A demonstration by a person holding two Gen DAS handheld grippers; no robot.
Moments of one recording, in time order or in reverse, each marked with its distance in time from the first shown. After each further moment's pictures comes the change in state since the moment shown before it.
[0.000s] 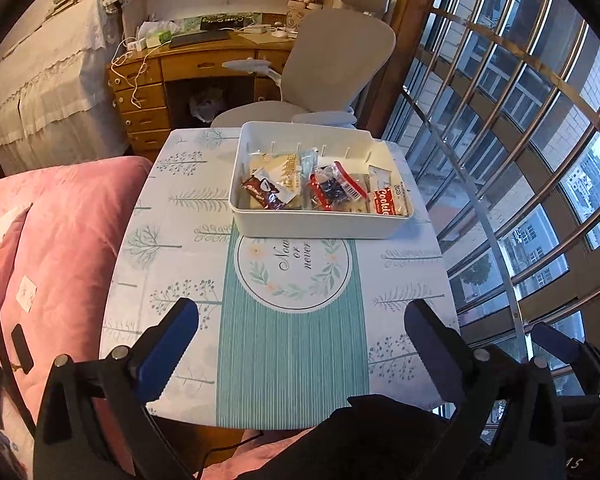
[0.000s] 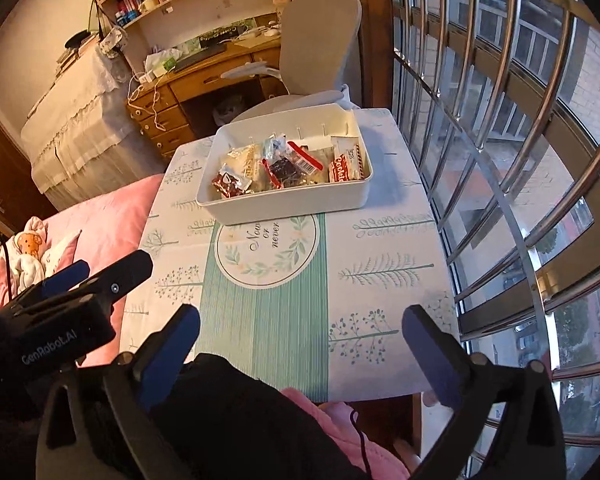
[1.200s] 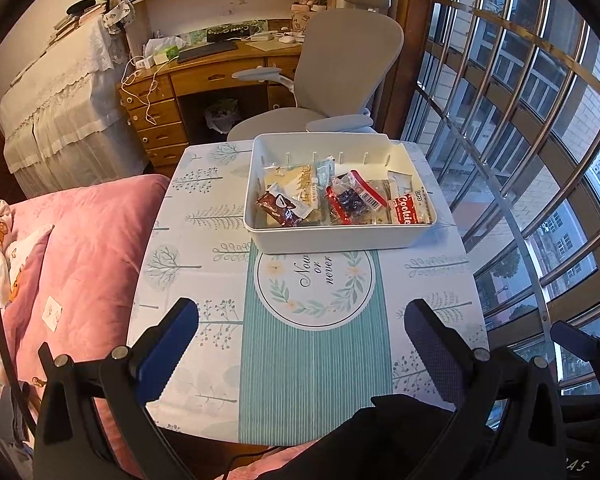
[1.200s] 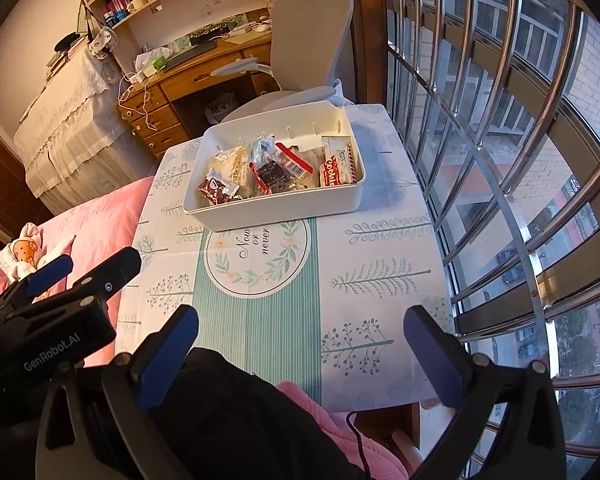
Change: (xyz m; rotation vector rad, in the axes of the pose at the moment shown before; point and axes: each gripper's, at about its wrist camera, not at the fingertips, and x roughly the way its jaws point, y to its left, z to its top) left arm 0.013 -0.016 0.018 0.056 -0.011 0.115; right arm 0.015 -0.008 0.016 0.015 0.032 -0.013
